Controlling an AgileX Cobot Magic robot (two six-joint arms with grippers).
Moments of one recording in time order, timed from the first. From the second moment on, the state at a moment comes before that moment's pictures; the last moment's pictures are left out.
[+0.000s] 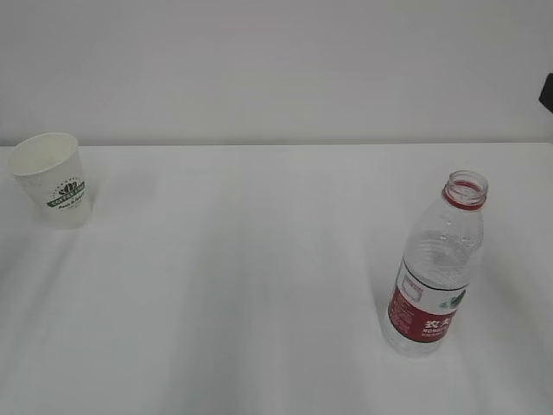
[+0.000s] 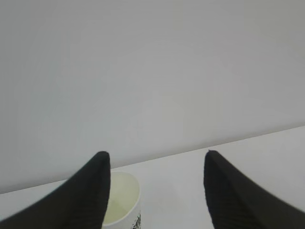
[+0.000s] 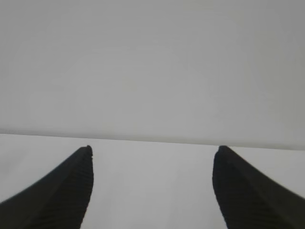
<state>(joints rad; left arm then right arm) -0.19 0.90 -0.47 0.12 -0.27 -0.06 0.18 0.86 -0.48 -0.15 -0.12 0.22</state>
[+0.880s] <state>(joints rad) -0.19 0.90 -0.47 0.12 -0.26 -0.06 0.18 0.86 -0.48 -1.01 -0.27 0.90</state>
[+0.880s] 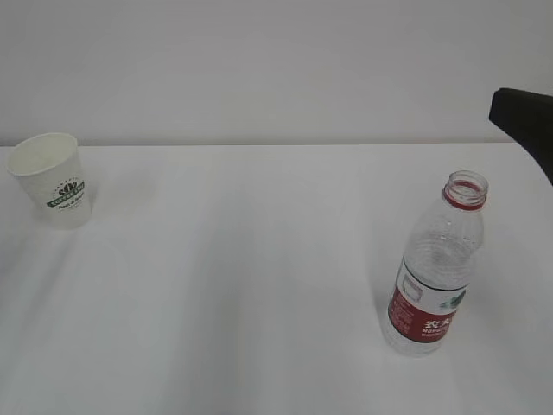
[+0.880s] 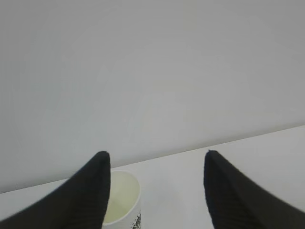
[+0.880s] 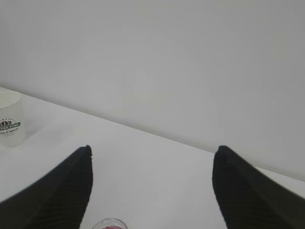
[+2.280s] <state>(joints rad) -0.19 0.90 -0.47 0.12 -0.23 -0.06 0.19 0.90 -0.43 -1.18 -0.34 0.98</state>
